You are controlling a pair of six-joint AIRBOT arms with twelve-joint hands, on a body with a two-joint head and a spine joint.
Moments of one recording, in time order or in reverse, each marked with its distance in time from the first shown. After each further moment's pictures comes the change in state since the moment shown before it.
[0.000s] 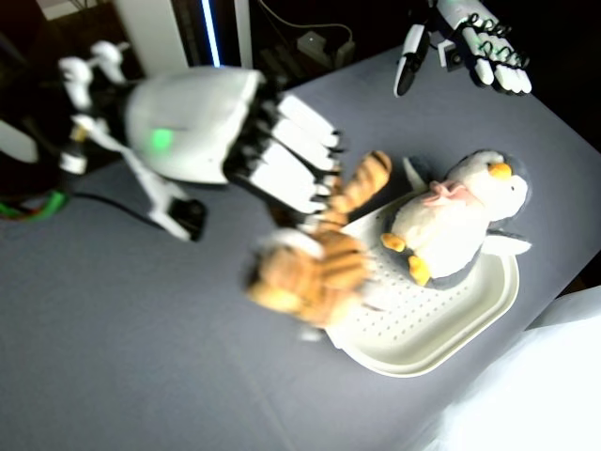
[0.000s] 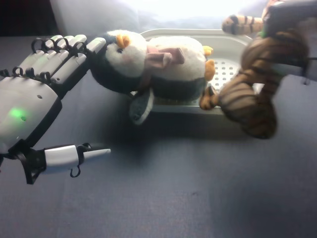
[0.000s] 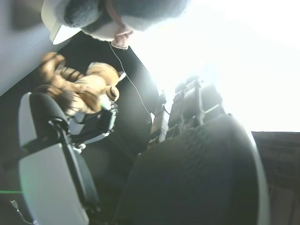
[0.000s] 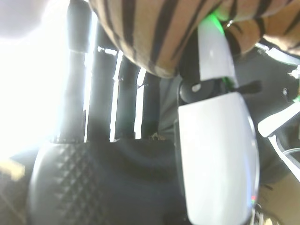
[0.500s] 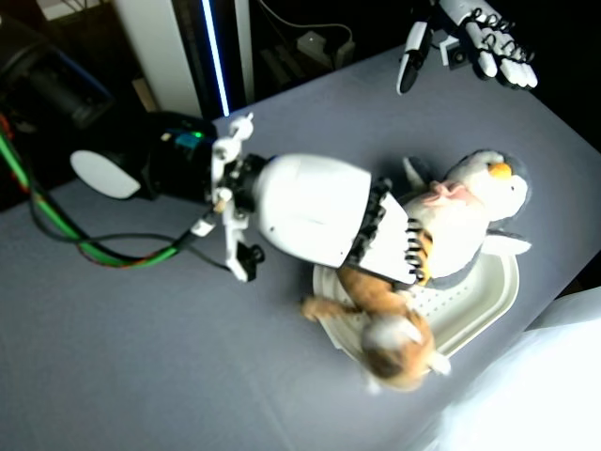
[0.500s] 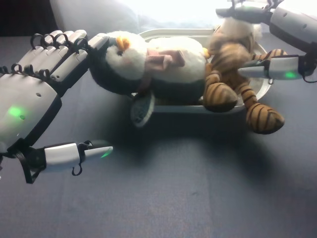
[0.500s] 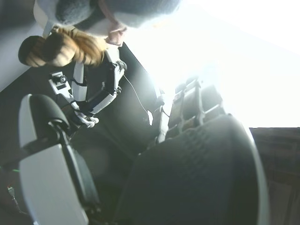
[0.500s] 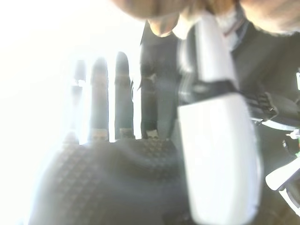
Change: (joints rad) left arm 0.000 0.000 0.000 0.019 -0.026 -0.006; right arm 0.137 -0.119 0.145 -0.049 -0.354 0.000
